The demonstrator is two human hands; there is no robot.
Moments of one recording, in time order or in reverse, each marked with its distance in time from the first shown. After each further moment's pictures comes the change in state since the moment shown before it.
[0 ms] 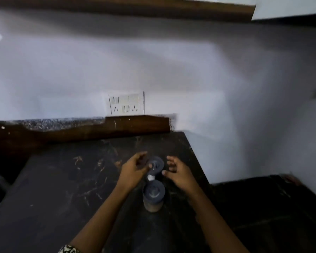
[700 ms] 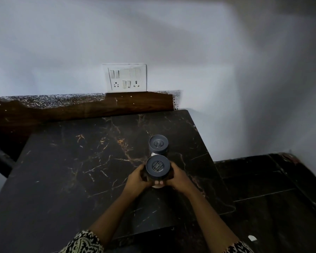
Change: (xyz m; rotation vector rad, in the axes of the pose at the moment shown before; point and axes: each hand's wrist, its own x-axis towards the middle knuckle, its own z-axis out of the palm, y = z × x) left_hand -0.046 -0.078 0.042 -0.113 -0.224 -0.252; right_hand -0.010 0.069 0.046 0.000 -0.202 0.193
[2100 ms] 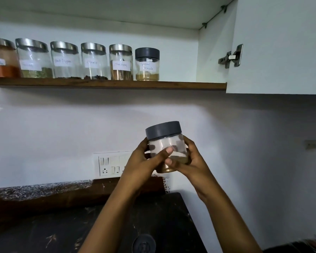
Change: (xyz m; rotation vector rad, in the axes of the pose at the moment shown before) left_hand 0.036 0.330 -0.077 -0.376 0.119 0.523; right_hand -0.040 -0.248 -0.181 0.364 0.222 -0.783
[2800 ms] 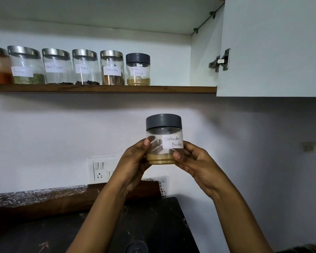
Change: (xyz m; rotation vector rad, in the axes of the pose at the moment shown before) left_hand 0.026 -0.009 0.014 -0.476 -0.036 -0.020; right_hand -0.001 -0.022 -0.040 0.132 -0.118 0.043
